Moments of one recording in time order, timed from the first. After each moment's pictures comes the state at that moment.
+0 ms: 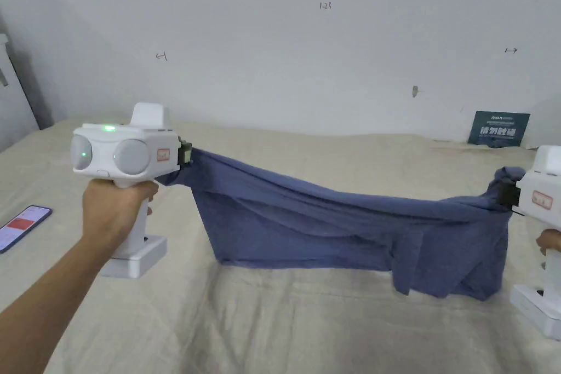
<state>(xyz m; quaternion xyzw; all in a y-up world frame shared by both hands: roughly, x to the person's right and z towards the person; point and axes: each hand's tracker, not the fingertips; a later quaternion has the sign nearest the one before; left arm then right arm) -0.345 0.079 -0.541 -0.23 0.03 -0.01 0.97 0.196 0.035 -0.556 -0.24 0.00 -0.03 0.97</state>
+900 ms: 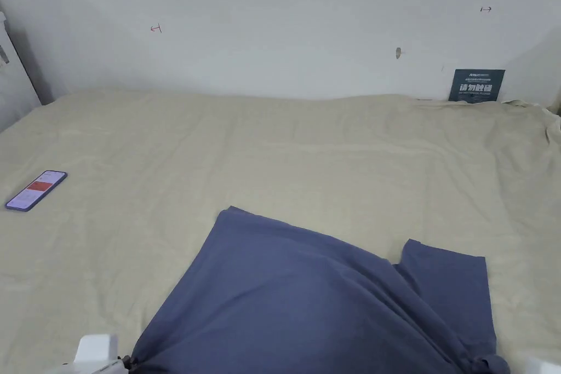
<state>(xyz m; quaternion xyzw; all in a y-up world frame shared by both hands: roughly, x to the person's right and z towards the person) -0.380 -0.151 -0.227 -0.43 0.06 0.05 0.90 0.194 -0.142 -0.223 -0.39 0.00 -0.10 0.91</state>
